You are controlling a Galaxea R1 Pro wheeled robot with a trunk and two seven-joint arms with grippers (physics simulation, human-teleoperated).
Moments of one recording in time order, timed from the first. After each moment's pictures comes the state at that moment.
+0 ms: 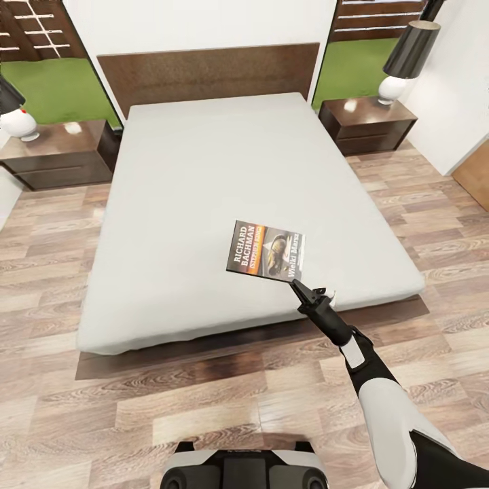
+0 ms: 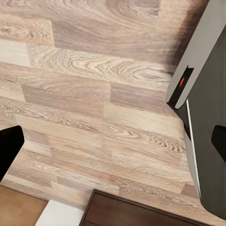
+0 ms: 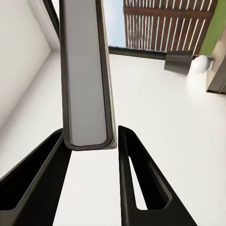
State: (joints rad) left arm -0.27 0.19 -0.10 -0.02 0.41 -0.12 0.01; right arm -0.84 0.06 -0.46 -0.55 -0.39 0.53 1.51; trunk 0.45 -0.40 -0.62
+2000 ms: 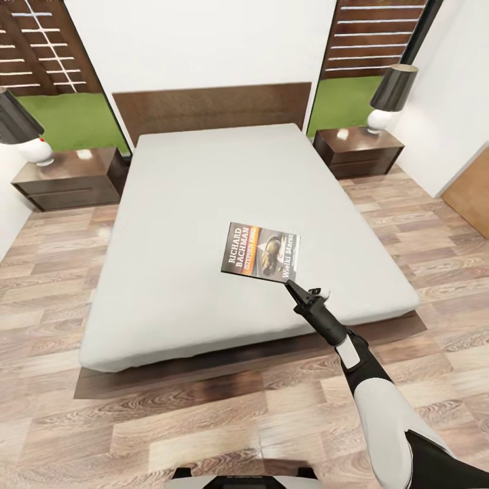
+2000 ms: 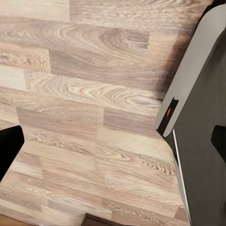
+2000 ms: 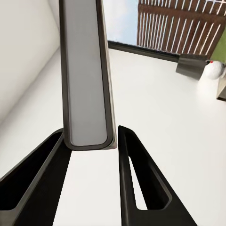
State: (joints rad) left arm -0.27 0.19 -0.10 -0.02 0.41 -0.14 0.01; right arm -0.84 0.08 -0.46 -0.55 -0.38 0.50 1.49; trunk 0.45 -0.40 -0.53
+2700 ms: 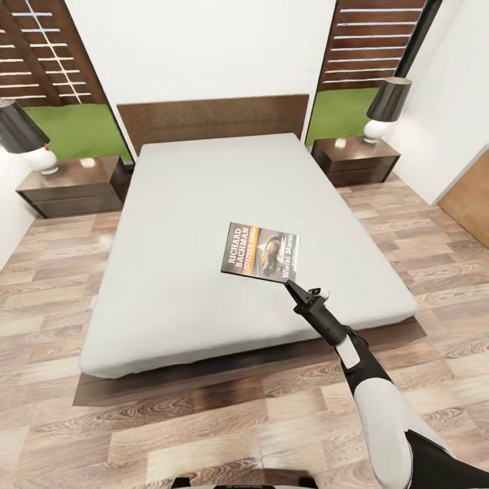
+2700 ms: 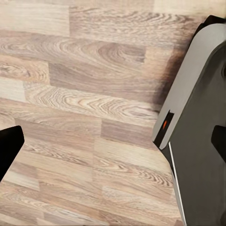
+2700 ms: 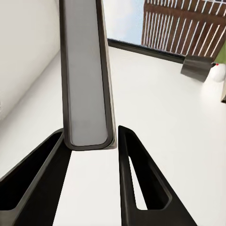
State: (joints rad) left arm -0.27 0.19 -0.10 -0.02 0.41 -0.16 0.01; right arm -0.84 0.08 -0.46 -0.55 -0.38 0.49 1.49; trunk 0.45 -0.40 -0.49
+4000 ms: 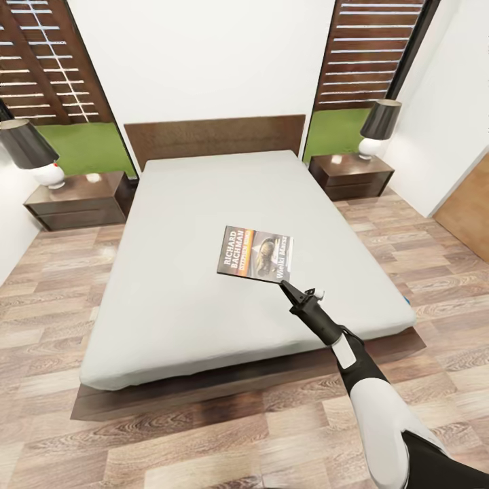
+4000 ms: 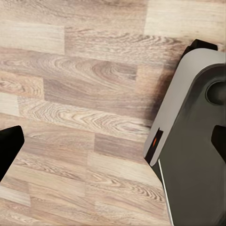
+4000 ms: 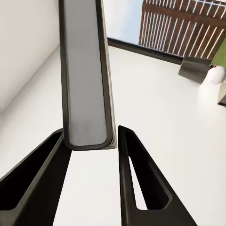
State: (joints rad) left arm -0.27 0.18 -0.10 -0.02 0.41 -0.16 0.01; right arm -0.84 0.10 -0.46 -0.55 -0.38 0.49 1.41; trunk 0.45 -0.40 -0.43
